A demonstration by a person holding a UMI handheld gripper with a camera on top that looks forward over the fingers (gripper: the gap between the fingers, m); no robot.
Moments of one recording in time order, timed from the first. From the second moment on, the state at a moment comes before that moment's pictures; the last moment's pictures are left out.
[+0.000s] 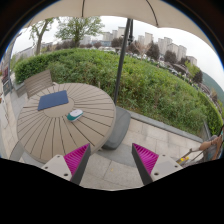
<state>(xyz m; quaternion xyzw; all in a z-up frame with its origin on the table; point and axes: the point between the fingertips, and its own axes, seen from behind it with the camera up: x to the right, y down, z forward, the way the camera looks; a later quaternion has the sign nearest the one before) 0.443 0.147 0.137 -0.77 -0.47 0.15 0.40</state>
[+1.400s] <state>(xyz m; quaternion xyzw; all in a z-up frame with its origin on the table) 0.183 0.058 -0.006 -0.69 -0.59 0.29 0.32</state>
